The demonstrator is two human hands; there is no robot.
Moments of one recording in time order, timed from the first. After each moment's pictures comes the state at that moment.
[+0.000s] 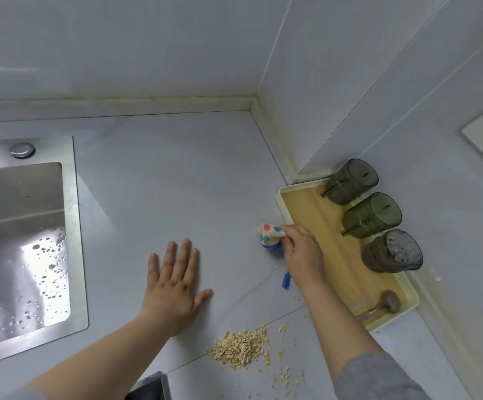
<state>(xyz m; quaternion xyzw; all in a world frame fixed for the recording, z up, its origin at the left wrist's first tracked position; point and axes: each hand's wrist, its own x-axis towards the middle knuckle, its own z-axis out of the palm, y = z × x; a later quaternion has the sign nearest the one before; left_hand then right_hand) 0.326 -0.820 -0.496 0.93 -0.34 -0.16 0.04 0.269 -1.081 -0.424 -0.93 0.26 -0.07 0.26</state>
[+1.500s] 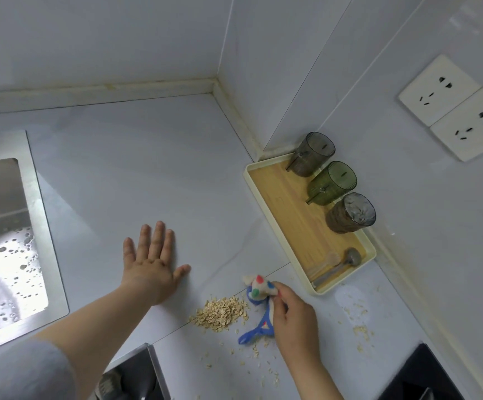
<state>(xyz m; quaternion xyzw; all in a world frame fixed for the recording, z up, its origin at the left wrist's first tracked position) 0.328 -0.832 -0.448 0.90 -0.28 -0.32 -0.02 0.110 -0.996 -0.411 -0.86 0.42 -0.05 0.29</state>
